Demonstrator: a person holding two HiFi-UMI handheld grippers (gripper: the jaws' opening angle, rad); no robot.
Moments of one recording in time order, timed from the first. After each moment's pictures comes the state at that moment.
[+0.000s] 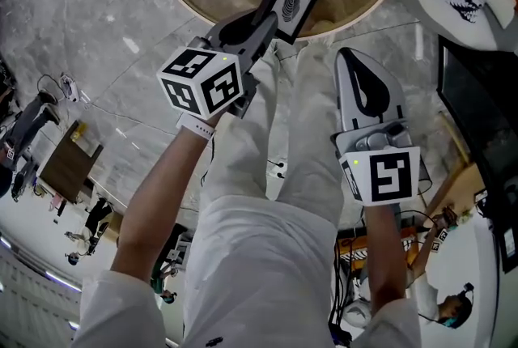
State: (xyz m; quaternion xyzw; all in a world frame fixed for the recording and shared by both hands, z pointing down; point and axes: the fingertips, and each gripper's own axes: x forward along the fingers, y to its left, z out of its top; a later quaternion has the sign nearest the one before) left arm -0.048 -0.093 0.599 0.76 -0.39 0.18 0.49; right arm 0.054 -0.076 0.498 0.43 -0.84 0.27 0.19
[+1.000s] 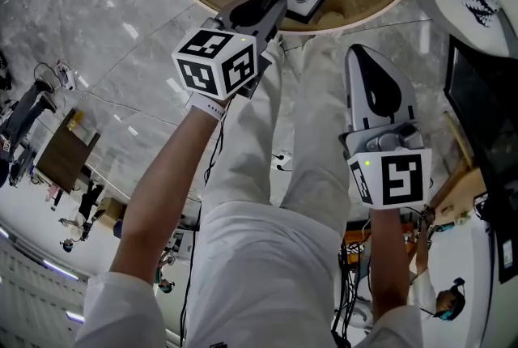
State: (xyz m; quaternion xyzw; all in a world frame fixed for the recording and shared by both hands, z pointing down) left arm -0.053 -0.090 0.664 0.76 -0.40 0.20 0.47; right arm 0.052 -0.067 0.539 0.42 -0.84 0.28 0.21
